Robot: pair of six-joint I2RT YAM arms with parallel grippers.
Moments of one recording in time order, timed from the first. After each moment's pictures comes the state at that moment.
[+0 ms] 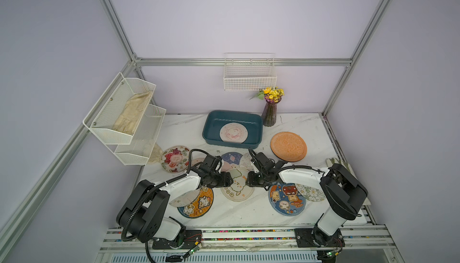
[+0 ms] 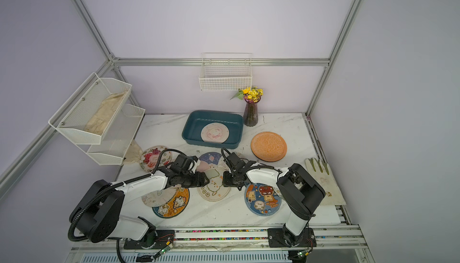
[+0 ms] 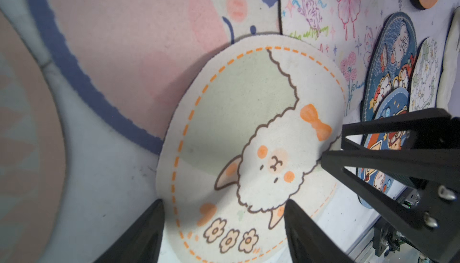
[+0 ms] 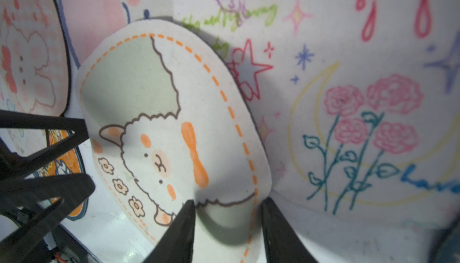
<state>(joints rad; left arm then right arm) -0.51 1.44 0.67 -0.30 0.31 -0.54 0.80 1.69 0.92 -0.34 -0.23 0.74</state>
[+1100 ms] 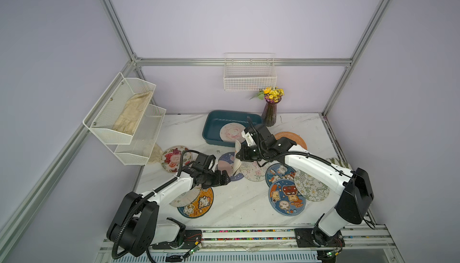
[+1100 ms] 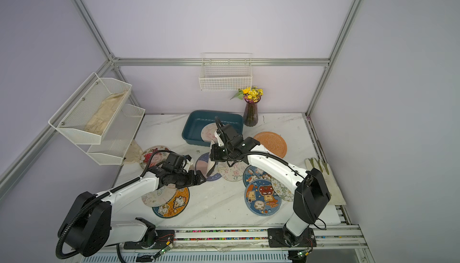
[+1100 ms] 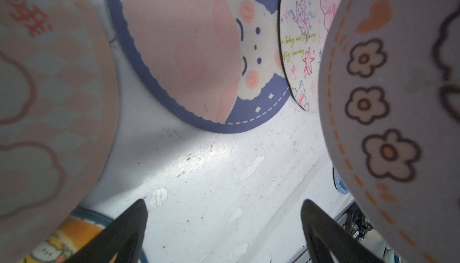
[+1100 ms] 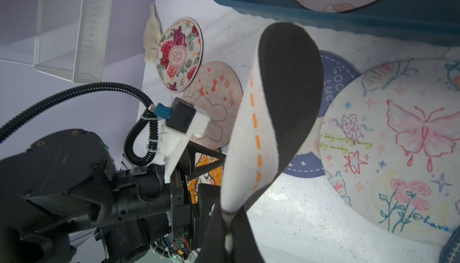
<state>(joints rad) -0.41 1.31 0.68 -0.44 0.38 -0.55 0.77 1.68 1.49 -0.60 -0.30 0.70</state>
